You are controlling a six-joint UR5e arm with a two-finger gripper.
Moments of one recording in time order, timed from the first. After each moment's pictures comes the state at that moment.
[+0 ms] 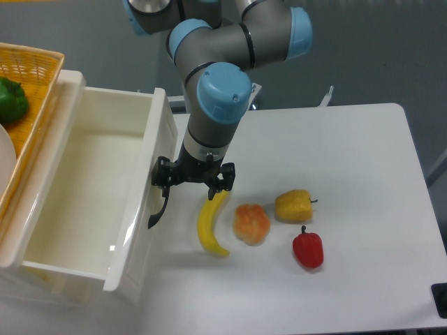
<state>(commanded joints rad) 2.37 -1.83 -1.56 -1.29 1.27 0.27</state>
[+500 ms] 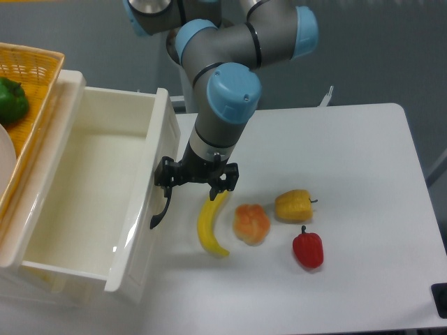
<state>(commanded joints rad) 2.39 -1.83 -1.57 -1.30 1.19 0.27</state>
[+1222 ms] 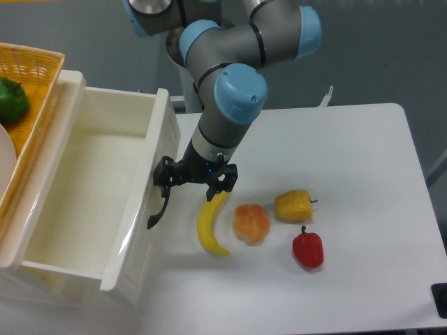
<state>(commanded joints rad) 2.39 -1.83 -1.57 -1.30 1.15 0.27</state>
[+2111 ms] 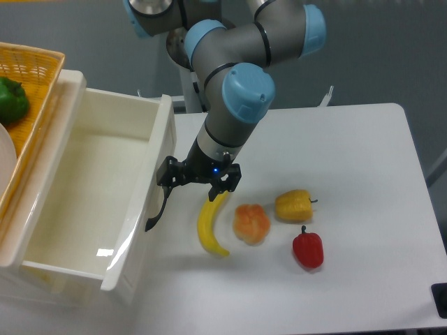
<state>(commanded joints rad) 2.42 -1.83 -1.58 -1.30 1.16 0.27</state>
